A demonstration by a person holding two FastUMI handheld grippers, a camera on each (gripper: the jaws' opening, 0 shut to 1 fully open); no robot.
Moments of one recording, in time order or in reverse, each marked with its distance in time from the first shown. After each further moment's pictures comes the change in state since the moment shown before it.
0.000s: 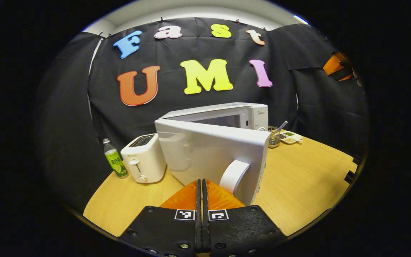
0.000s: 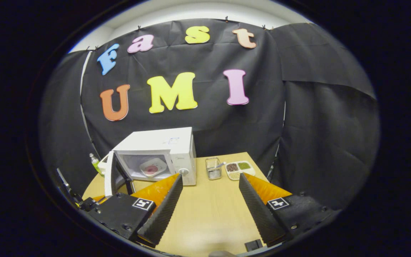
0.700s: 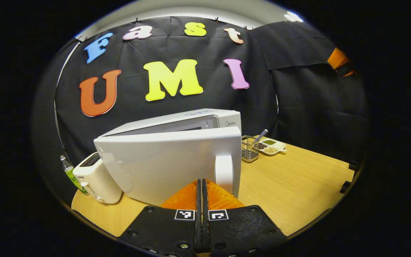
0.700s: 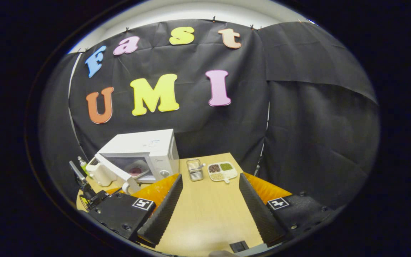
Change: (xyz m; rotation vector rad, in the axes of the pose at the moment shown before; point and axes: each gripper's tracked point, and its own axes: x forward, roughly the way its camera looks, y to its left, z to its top) left arm 0.109 -0.088 0.044 0.037 -0.046 -0.155; right arm -0.002 -0.060 0.013 0.015 0.001 -0.109
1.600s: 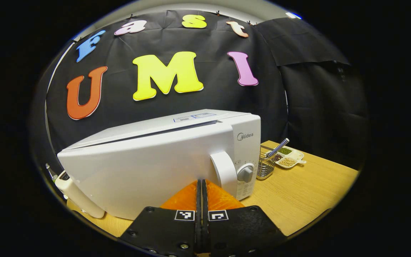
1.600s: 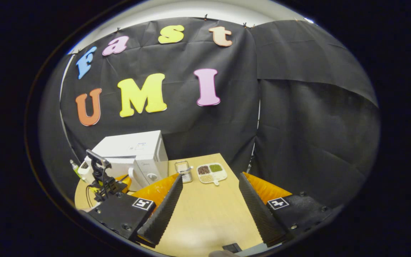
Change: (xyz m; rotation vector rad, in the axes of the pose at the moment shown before) left arm 0.124 0.003 0.020 -0.011 0.009 0.044; right arm 0.017 -0.026 0.016 0.022 0.019 -0.061
